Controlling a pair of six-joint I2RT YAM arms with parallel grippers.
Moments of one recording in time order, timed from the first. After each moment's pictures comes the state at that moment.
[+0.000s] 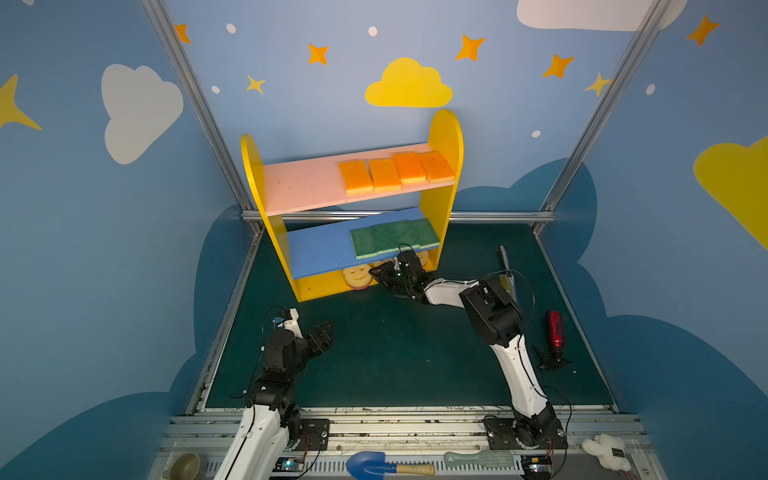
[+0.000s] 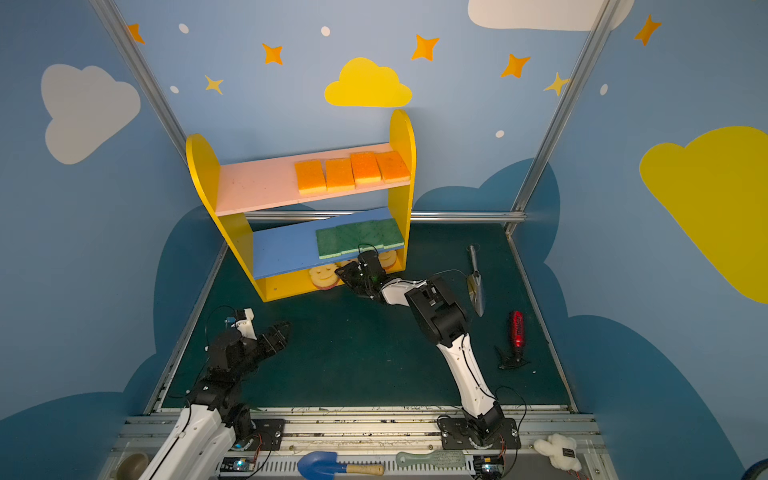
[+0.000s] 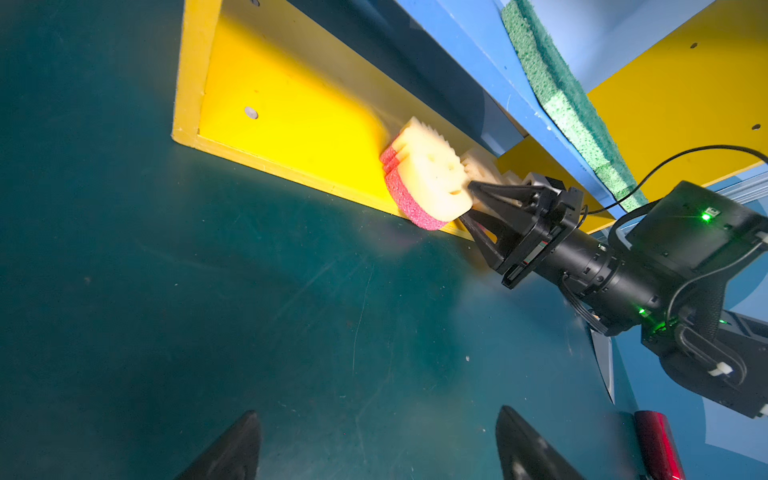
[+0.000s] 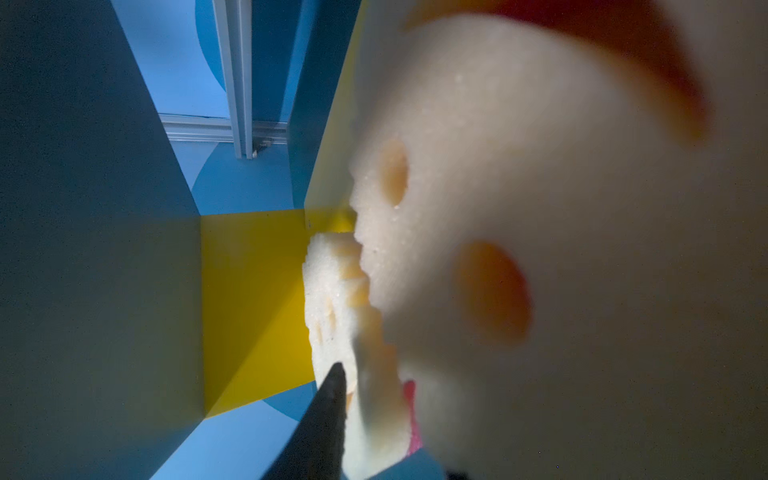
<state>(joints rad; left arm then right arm) -0.09 0.52 0.16 -0.14 0.21 -0.66 0.68 2.34 1.52 0.36 -0.33 1.25</state>
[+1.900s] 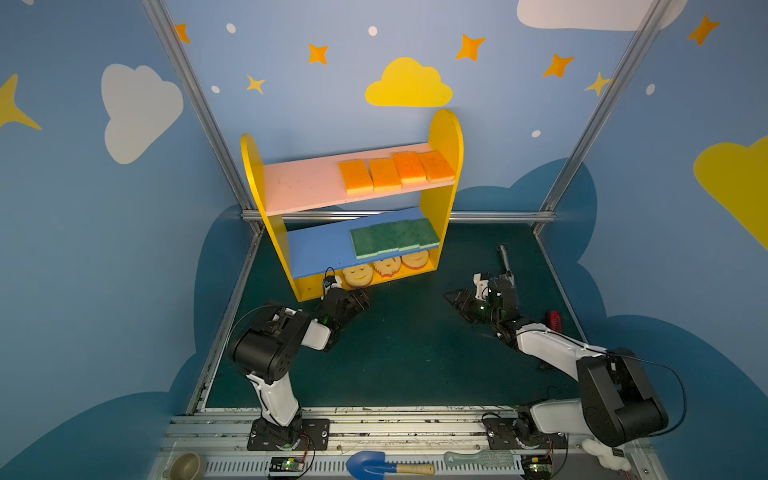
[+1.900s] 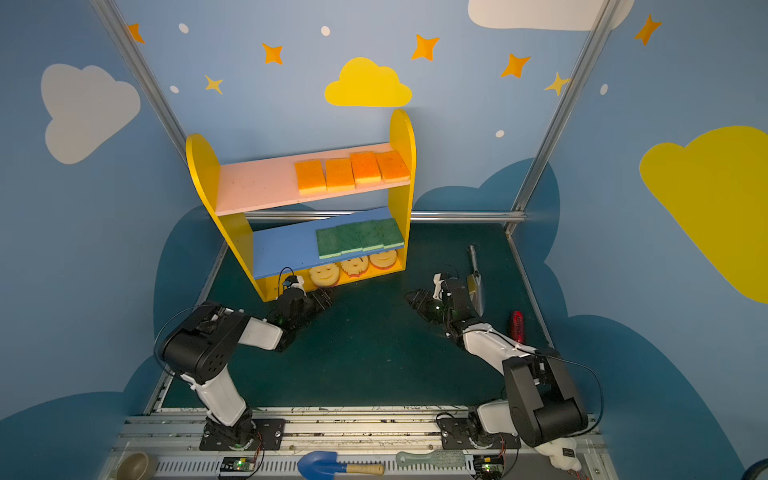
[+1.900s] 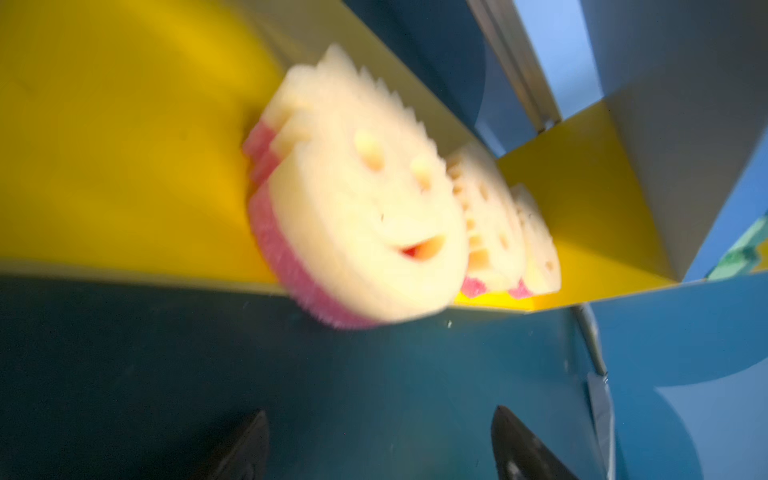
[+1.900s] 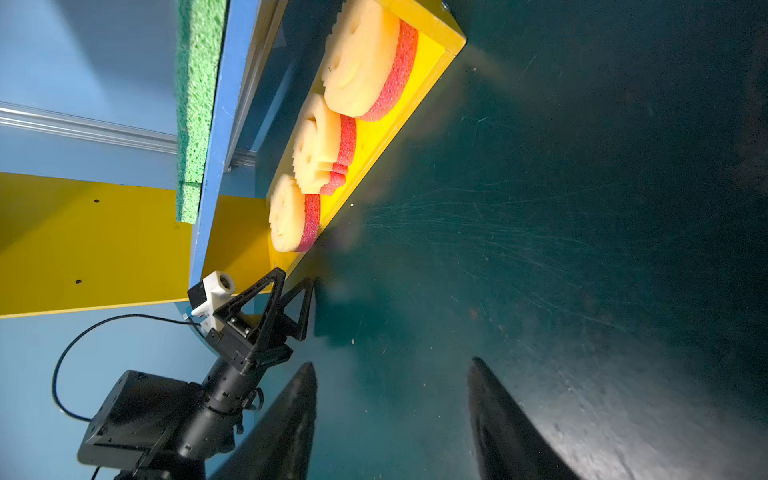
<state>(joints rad) -0.36 1.83 0.55 0.82 0.03 -0.91 0.33 1.38 0.57 0.24 -0.42 0.92</state>
